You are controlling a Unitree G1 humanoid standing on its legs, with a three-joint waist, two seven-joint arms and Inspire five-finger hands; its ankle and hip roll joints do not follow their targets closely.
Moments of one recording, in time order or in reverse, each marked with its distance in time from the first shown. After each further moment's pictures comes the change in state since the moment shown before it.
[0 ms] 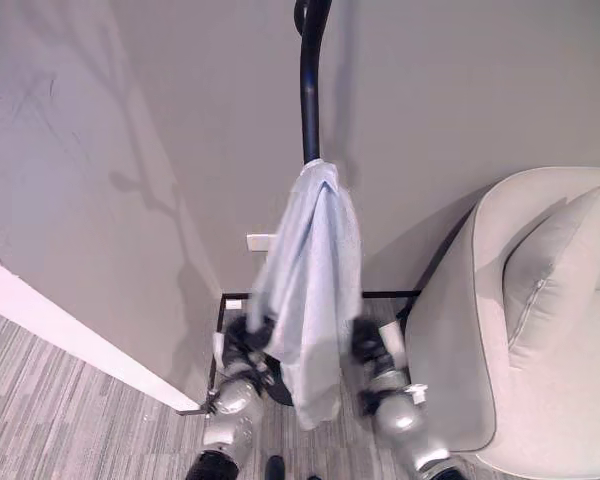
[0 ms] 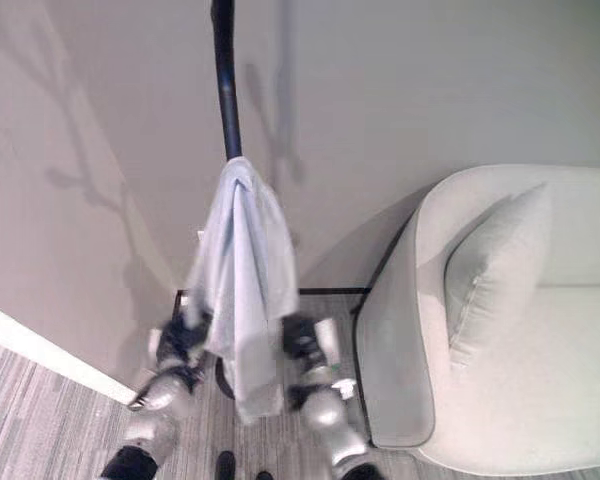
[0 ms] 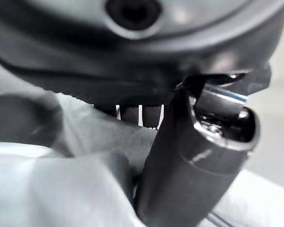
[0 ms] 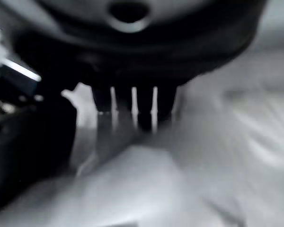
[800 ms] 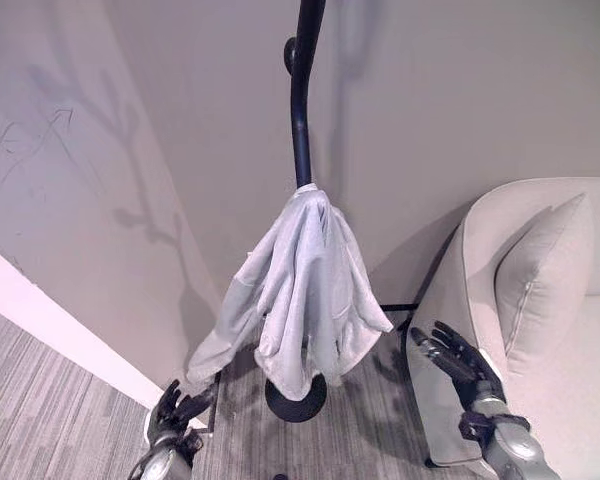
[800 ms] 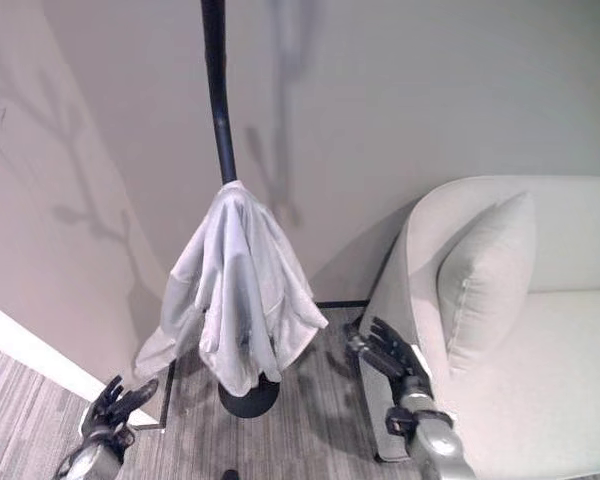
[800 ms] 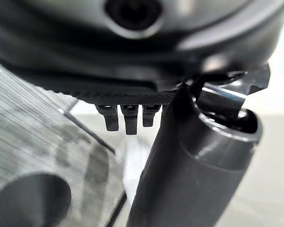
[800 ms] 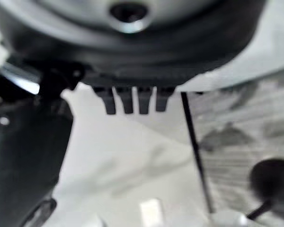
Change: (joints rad) left arm 0.242 0.146 0.449 0.274 -0.135 -0.054 -0.247; right arm 0.216 -0.288 -0.581 -0.024 0.373 -0.127 0.302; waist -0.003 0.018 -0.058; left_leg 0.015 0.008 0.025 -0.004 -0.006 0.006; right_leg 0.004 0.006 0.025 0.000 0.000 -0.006
